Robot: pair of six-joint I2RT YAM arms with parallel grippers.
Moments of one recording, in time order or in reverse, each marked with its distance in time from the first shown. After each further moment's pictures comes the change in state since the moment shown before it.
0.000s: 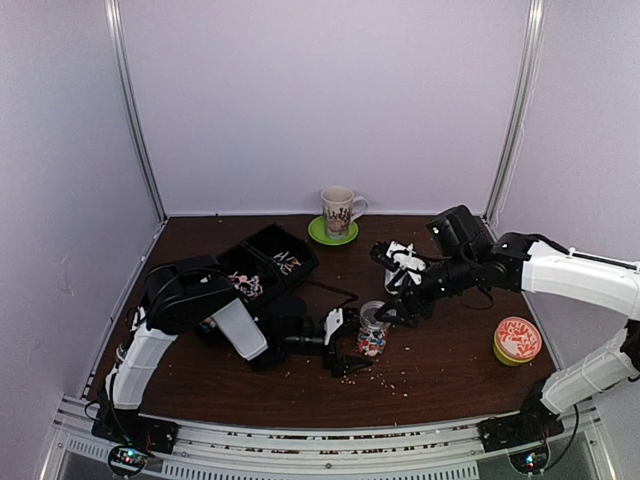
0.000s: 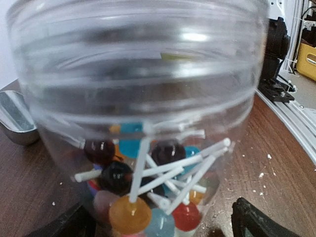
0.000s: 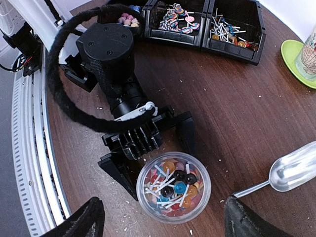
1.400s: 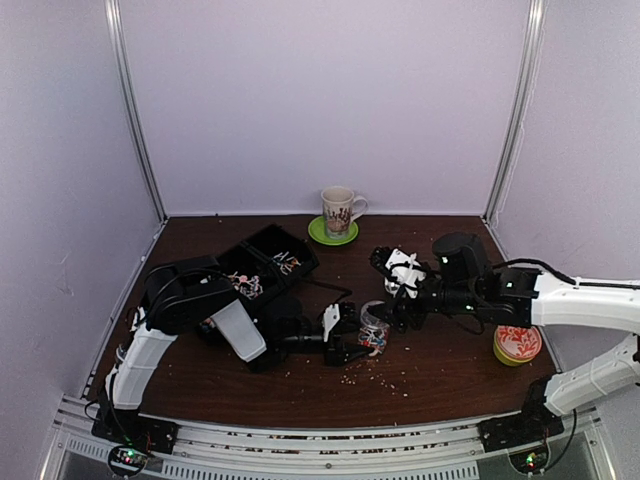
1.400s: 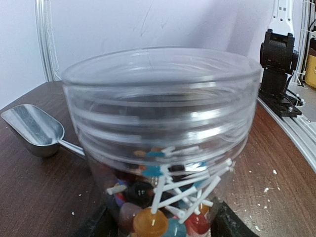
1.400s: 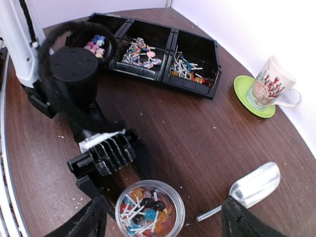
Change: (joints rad) left arm -0.001 0.000 -0.017 0.100 -0.067 -0.019; right arm 0.160 -0.117 -0.204 0.351 0.353 0.018
